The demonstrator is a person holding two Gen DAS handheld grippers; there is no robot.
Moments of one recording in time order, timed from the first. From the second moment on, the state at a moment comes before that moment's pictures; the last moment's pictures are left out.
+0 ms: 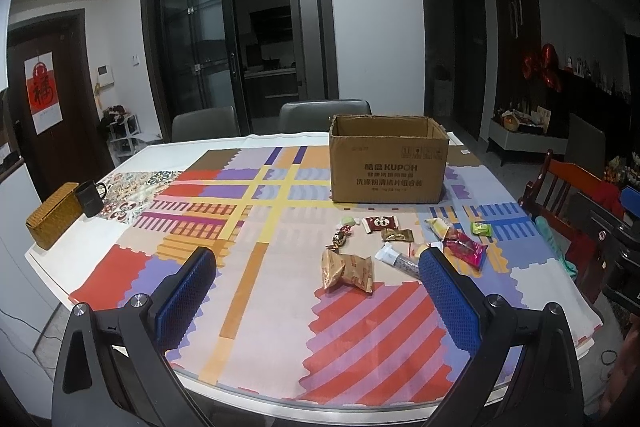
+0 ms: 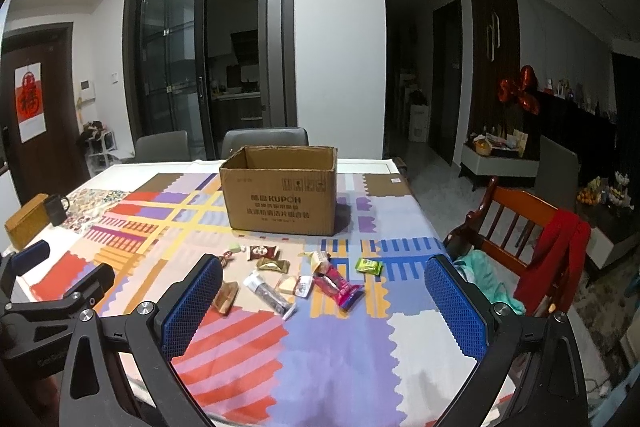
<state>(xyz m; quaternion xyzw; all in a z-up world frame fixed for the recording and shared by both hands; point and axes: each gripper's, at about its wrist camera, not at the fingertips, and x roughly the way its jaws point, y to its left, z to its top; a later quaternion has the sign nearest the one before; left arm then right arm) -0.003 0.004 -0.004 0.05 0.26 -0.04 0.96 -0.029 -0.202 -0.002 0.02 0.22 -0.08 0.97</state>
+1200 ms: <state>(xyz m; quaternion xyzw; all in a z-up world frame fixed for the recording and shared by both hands) 0.055 -0.012 -0.025 0.06 0.30 -0.04 0.95 0.027 -0.218 -0.020 0.04 0.27 -0.08 0.96</state>
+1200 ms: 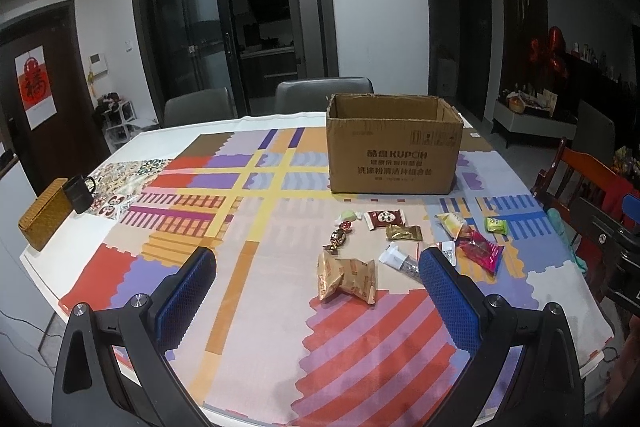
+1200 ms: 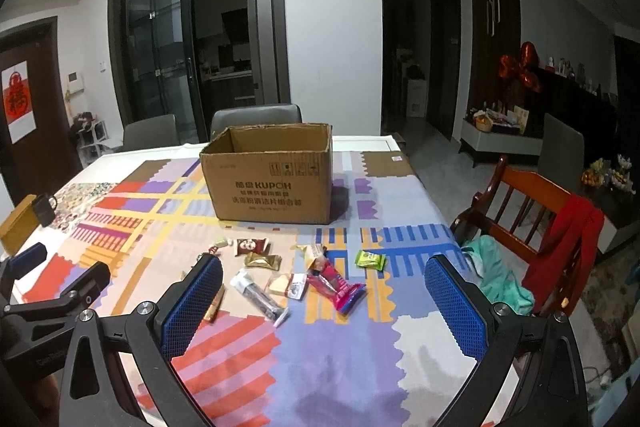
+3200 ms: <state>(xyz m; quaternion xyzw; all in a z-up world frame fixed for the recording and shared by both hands) 0.184 -0.047 -0.169 0.09 0.43 -0.04 0.90 0.167 -0.235 -0.151 -0.03 0.41 -0.07 0.91</state>
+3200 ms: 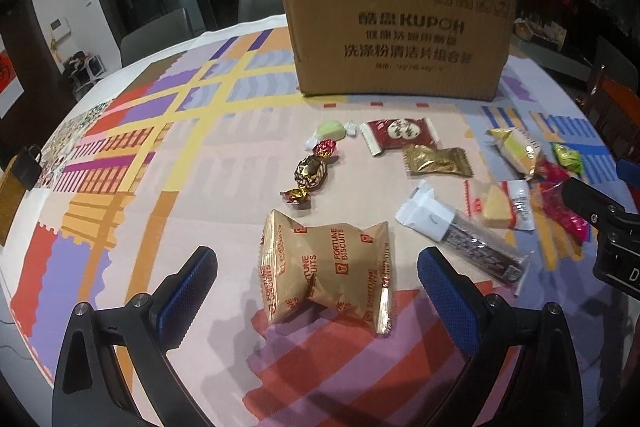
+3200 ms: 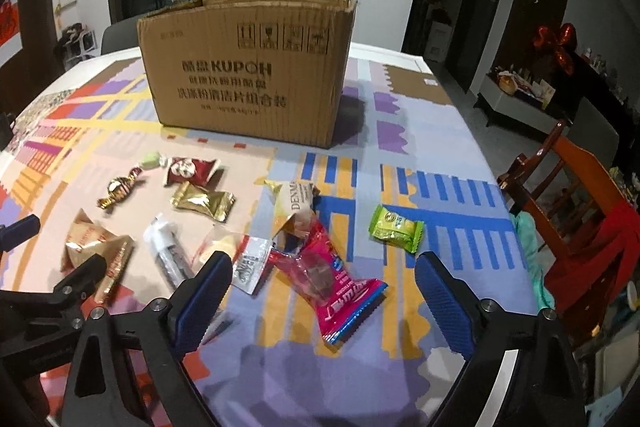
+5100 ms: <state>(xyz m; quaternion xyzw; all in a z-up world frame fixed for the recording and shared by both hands) 0.180 -0.048 -0.159 0.07 0.44 -0.09 0.89 0.178 -0.241 -0.171 0.02 0.45 -0.02 0.89</state>
